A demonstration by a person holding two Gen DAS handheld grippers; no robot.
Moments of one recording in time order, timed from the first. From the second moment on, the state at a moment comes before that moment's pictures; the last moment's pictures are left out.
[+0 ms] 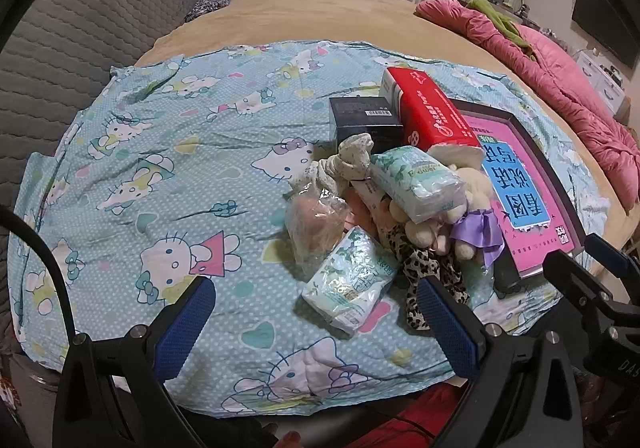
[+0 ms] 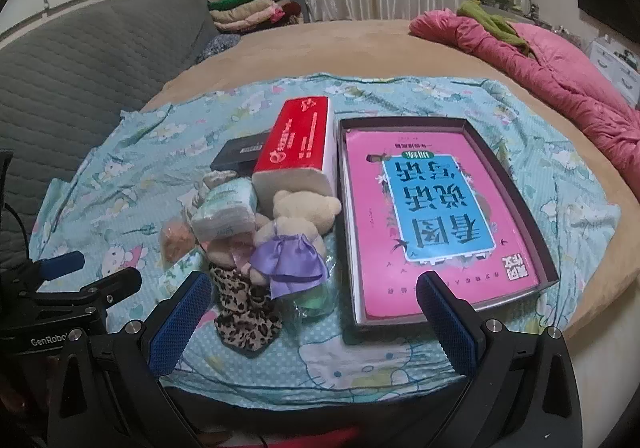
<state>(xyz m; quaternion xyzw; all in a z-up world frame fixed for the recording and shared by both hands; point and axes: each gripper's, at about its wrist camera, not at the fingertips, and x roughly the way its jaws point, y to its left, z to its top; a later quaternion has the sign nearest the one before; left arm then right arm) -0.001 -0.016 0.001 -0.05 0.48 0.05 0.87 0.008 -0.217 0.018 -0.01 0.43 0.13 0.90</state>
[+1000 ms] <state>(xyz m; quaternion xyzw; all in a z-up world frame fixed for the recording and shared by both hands) -0.001 -0.024 0.003 -0.04 0.48 0.04 0.87 0.007 -0.217 0.020 -0.01 0.42 0.13 0.90</state>
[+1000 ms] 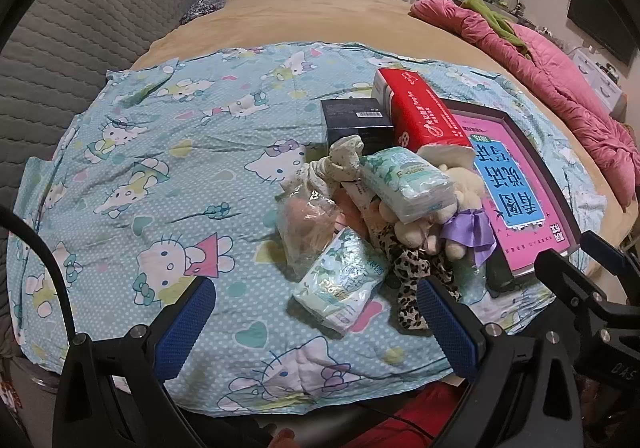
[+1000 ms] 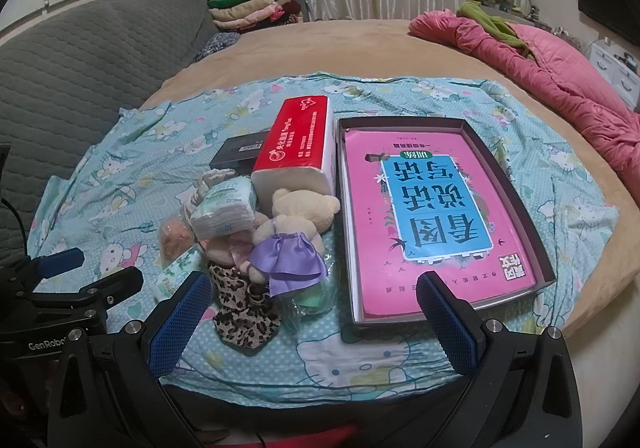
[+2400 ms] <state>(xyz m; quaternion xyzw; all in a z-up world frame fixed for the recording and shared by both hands) 0.043 0.032 -0.048 -0.16 0.51 0.03 0.85 0.036 -0.207 -0.014 -0.03 0.43 0.15 0.89</state>
